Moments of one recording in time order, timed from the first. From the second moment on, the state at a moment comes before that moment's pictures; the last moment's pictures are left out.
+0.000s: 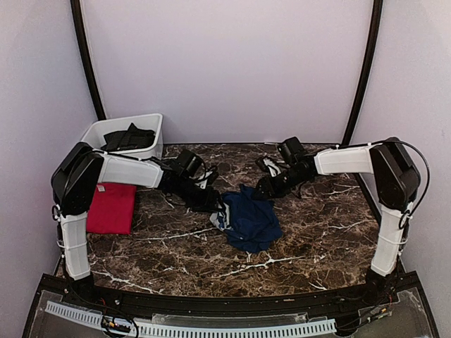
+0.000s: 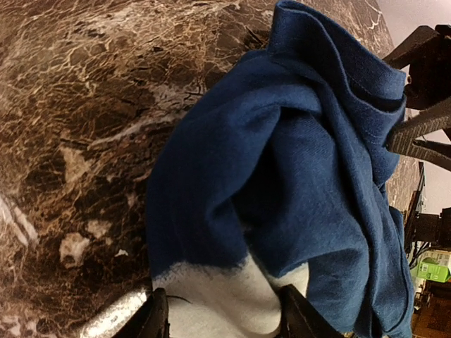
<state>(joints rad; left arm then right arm) -0.67 2.01 1.32 -0.30 0.45 -0.44 0.53 1.93 1.29 -0.37 -0.55 0.17</state>
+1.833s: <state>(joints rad) -0.51 1.49 0.90 -0.52 -0.04 -0.56 0.33 1.01 0.90 -0.53 -0.46 0.26</state>
